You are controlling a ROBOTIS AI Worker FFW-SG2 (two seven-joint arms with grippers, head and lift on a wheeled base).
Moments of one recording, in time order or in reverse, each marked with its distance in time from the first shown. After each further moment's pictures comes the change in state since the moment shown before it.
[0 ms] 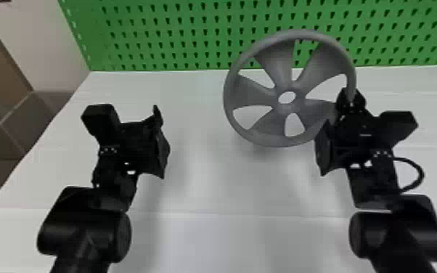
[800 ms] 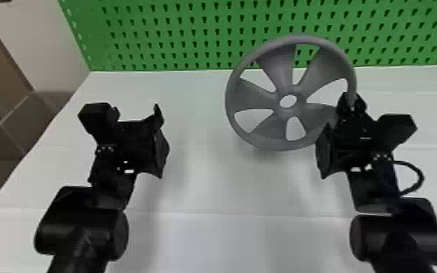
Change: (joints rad) left arm -0.004 0.000 0.017 0.000 0.017 0.002 -0.062; right arm 0.011 0.000 -0.002 0.000 -0.002 0.020 -0.009
